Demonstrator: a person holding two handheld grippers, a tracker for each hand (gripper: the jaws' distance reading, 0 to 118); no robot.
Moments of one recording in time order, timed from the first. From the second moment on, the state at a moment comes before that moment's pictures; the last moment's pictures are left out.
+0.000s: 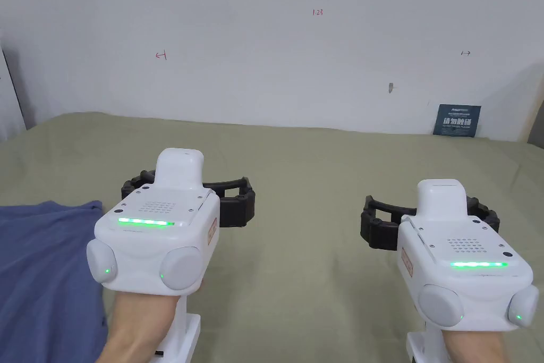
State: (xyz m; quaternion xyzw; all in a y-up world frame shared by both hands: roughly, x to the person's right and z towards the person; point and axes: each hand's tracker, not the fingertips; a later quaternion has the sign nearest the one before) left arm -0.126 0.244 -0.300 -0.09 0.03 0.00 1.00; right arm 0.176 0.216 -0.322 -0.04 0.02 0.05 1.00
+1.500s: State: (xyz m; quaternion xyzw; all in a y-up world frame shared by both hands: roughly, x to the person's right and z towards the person) left arm -0.129 0.241 -0.299 -0.10 0.02 0.00 0.99; right arm 0.177 0.216 -0.321 -0.05 0.02 0.05 1.00
